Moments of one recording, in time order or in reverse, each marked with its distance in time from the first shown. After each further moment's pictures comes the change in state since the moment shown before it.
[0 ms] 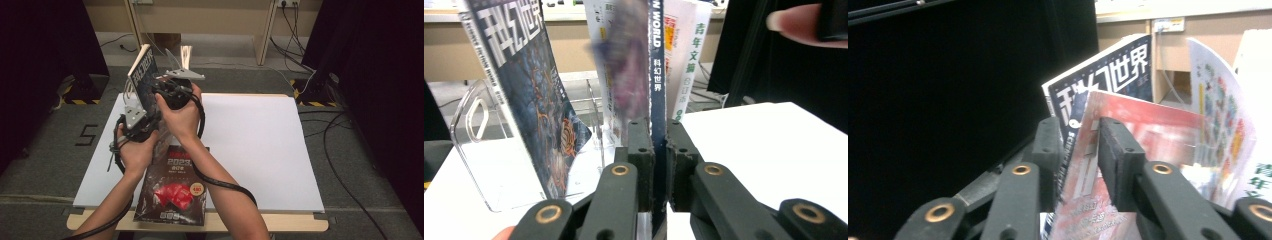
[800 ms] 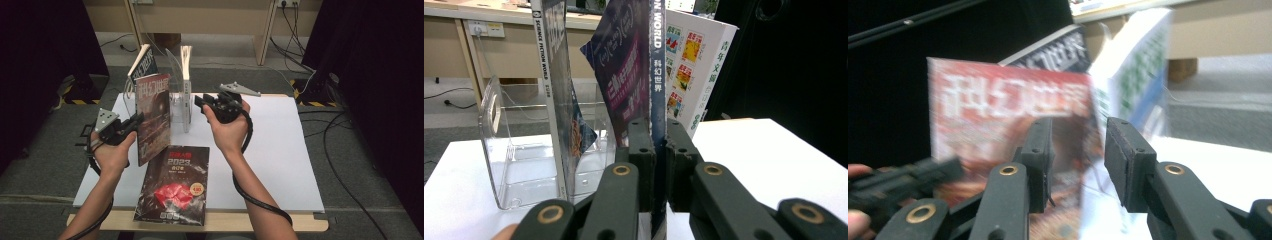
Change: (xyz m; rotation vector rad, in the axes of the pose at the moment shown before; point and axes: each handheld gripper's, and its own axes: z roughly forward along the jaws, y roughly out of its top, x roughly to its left) left arm 0.050 -0.007 -0.020 -0.057 -0.097 -0.083; right arm -0.076 -0.034 -0.090 -0.019 -0.040 0.122
